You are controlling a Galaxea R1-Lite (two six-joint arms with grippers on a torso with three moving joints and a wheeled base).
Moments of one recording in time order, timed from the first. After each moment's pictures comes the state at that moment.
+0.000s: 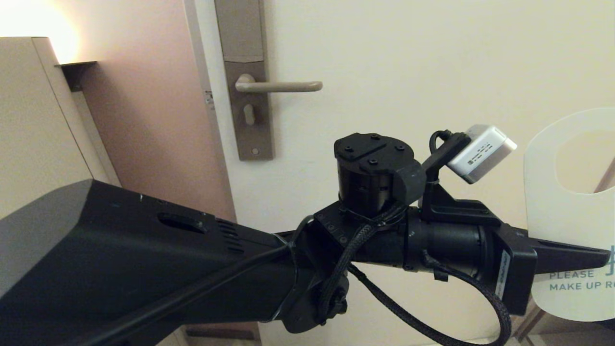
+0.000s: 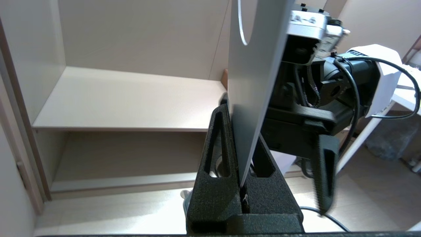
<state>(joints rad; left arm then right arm) -1.06 2.13 -1.41 -0.91 -0.82 -0.42 0.14 0.69 -0.38 -0.11 0.79 0.12</state>
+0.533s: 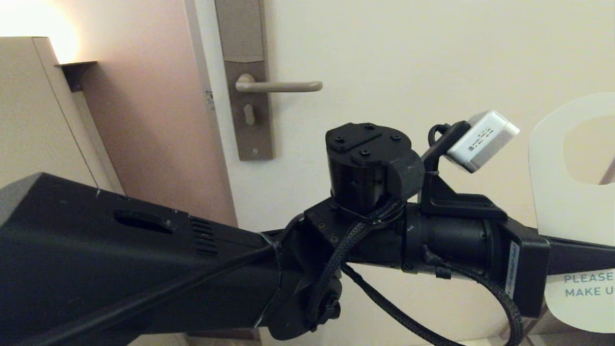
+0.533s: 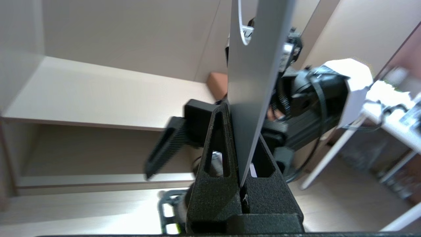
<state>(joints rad) -1.07 2.08 -1.39 -0.90 -0.82 -0.54 0.14 0.71 -0.38 -0.13 0.72 0.14</state>
